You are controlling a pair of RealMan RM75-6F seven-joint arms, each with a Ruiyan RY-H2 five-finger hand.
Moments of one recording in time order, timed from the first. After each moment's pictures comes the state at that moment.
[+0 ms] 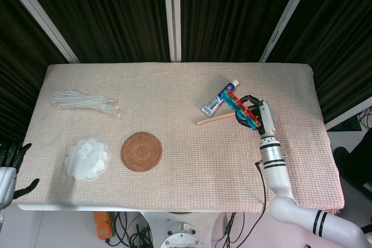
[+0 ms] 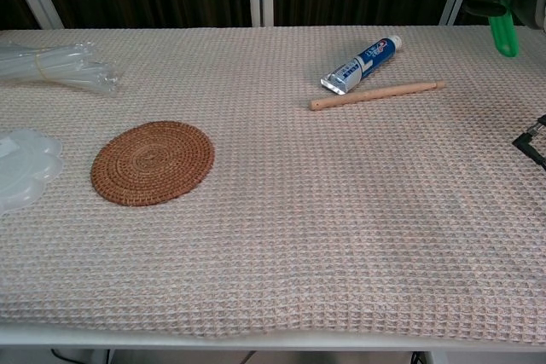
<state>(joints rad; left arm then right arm) -0.03 -1.11 -0.02 -1.52 1.54 1.55 -0.01 0.51 -1.58 0.50 -1.62 -1.08 1.12 0.25</state>
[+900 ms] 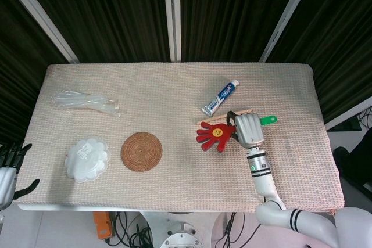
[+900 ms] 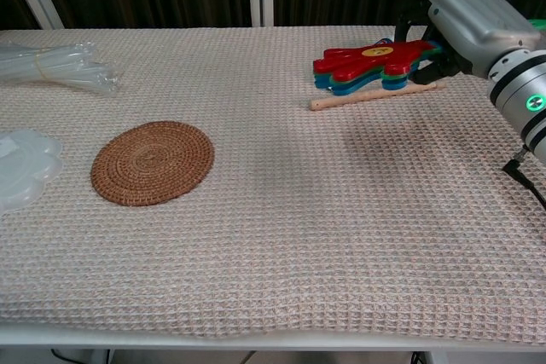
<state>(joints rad) -0.03 -1.11 -0.01 -1.52 1.54 1.54 -0.02 0.59 -1.79 0.28 -1.27 -1.26 1.28 -0.36</state>
